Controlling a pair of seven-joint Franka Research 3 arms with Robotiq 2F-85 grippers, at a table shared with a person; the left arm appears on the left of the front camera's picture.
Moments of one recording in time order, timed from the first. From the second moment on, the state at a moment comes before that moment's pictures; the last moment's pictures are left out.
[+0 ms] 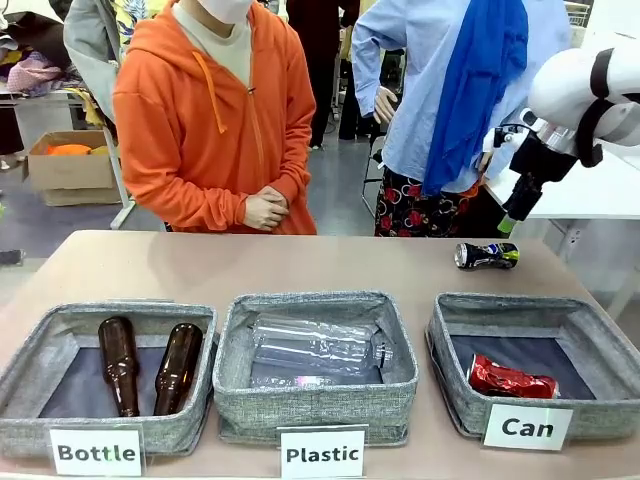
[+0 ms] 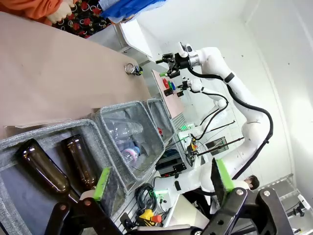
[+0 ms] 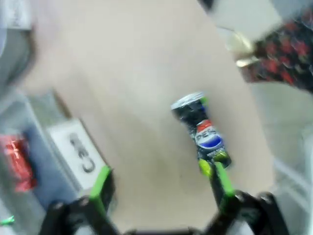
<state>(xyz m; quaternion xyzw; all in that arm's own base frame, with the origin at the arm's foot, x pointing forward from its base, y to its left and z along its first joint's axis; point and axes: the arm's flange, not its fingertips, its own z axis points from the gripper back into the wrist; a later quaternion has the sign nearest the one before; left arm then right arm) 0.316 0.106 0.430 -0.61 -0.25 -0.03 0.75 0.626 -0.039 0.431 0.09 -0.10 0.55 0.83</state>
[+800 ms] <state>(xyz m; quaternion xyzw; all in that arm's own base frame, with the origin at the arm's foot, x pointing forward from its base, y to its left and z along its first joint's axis) 0.316 0.106 0.430 -0.61 -0.25 -0.03 0.75 0.624 -0.052 0.421 0.12 -0.05 0.69 0.72</state>
